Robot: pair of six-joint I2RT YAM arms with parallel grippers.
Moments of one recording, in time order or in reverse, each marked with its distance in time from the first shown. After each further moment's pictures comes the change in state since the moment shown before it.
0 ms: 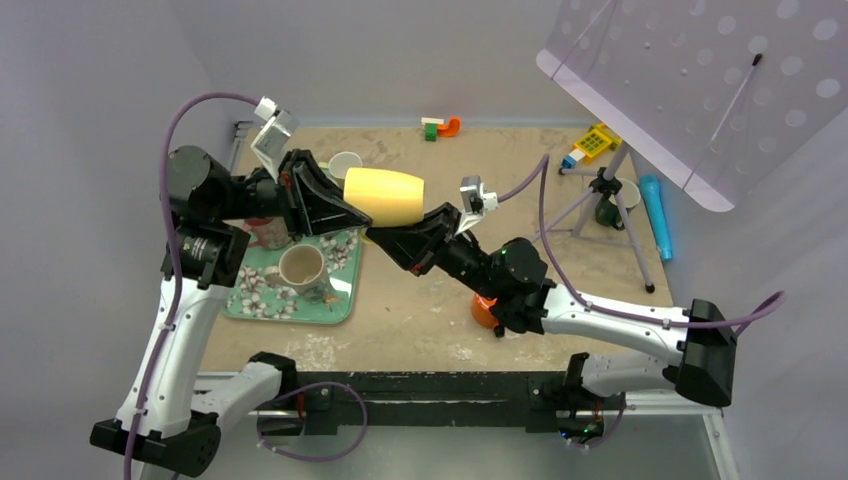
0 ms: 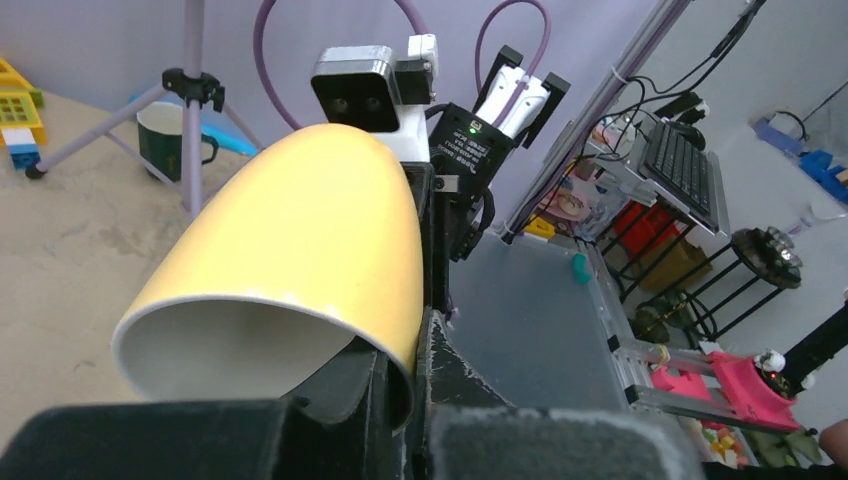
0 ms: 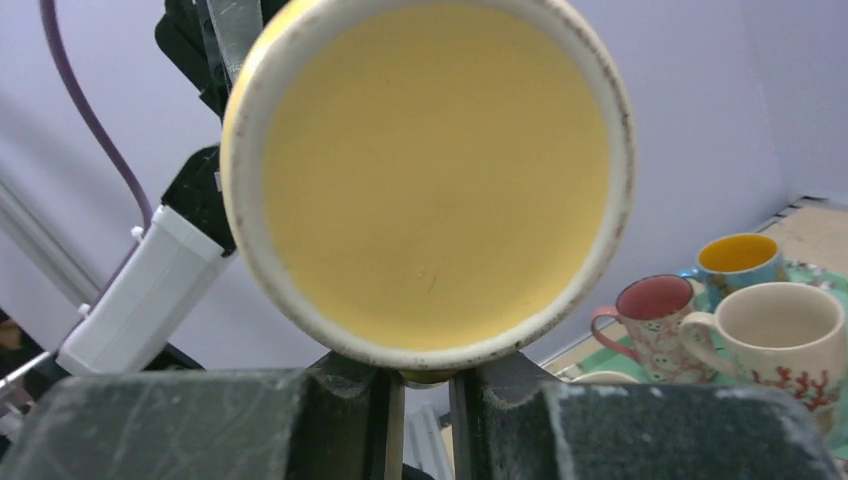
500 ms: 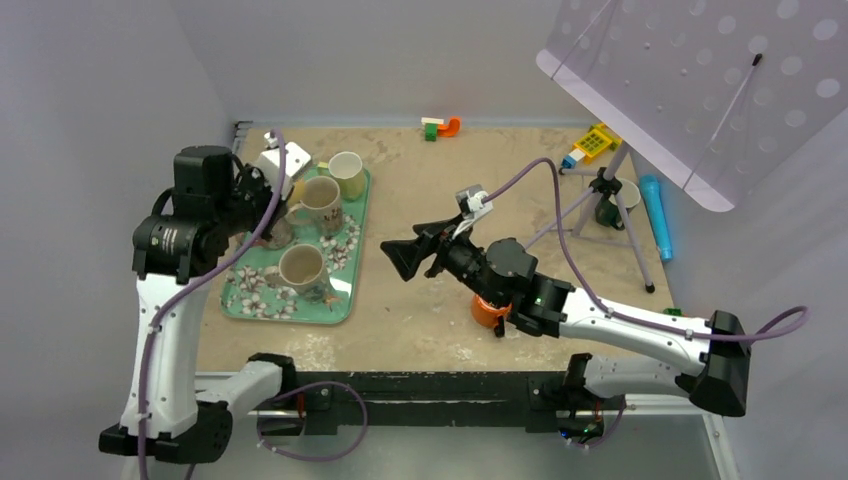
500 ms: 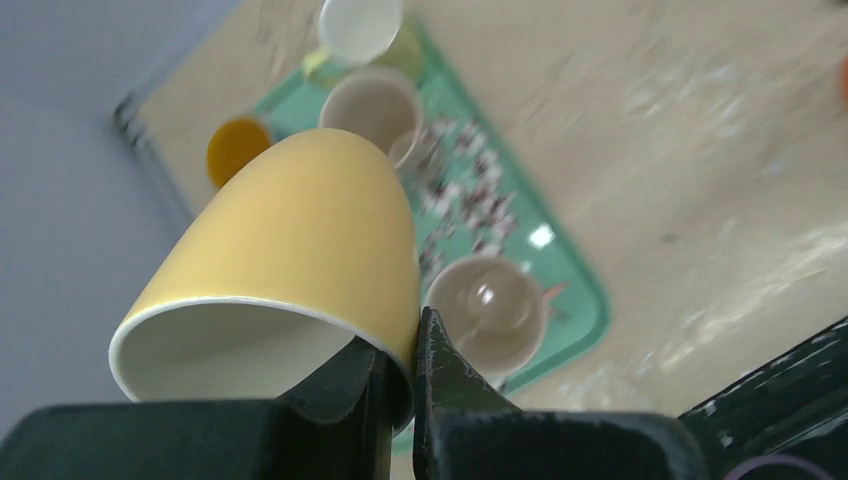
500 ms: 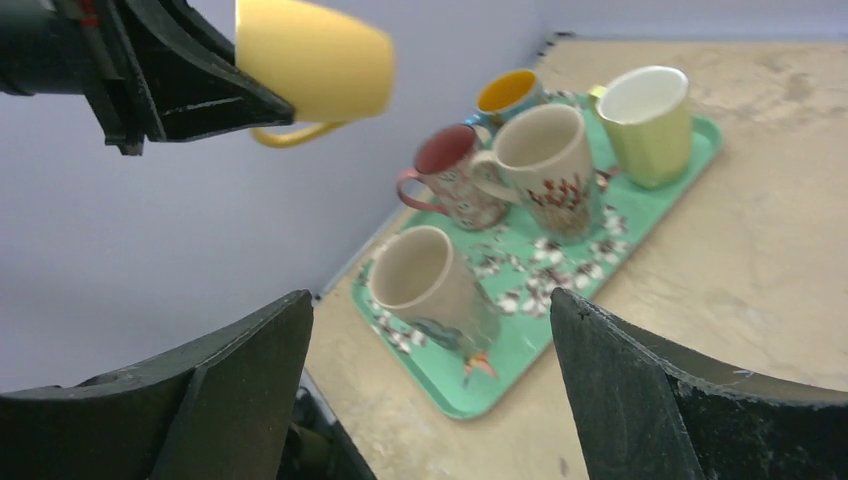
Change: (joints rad) left arm 0.060 0.030 0.235 -0.986 -0.990 1.067; right arm -0.011 -0.072 0.008 -0.460 0.247 -0.021
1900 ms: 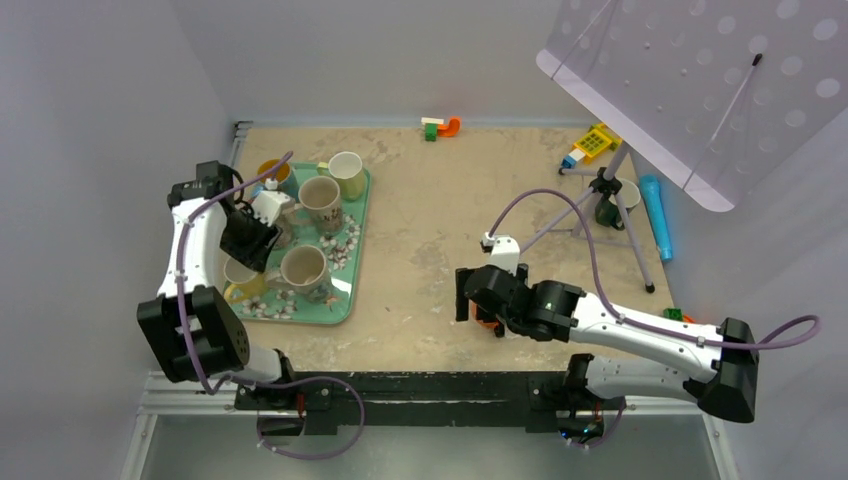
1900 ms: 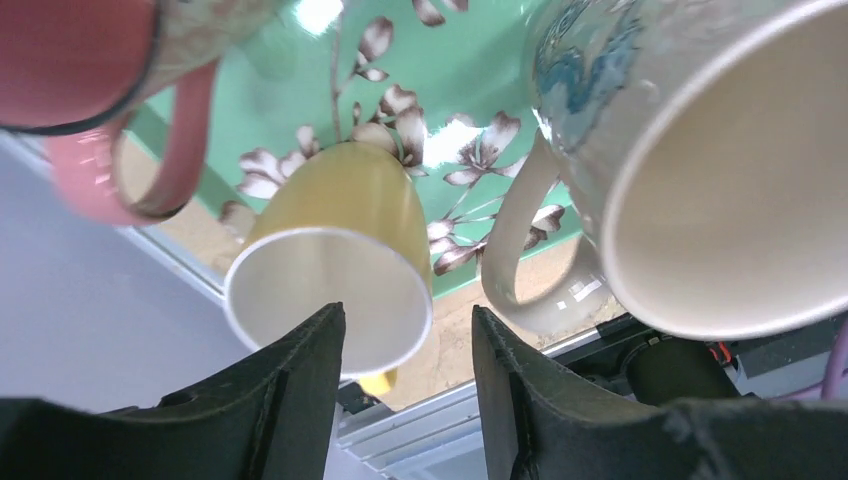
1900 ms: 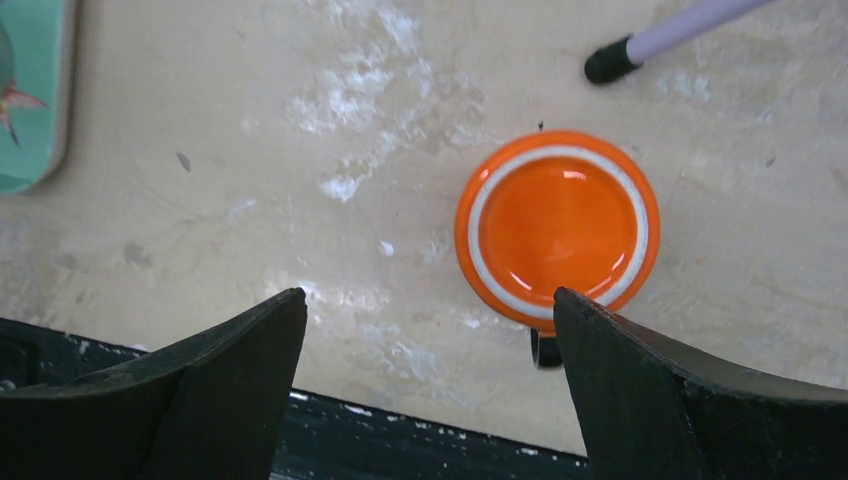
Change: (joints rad) left arm 0.465 0.438 -0.353 -0.120 -0.134 0.433; right arm -0.001 -0.081 -0.031 -1.059 0.278 0.352
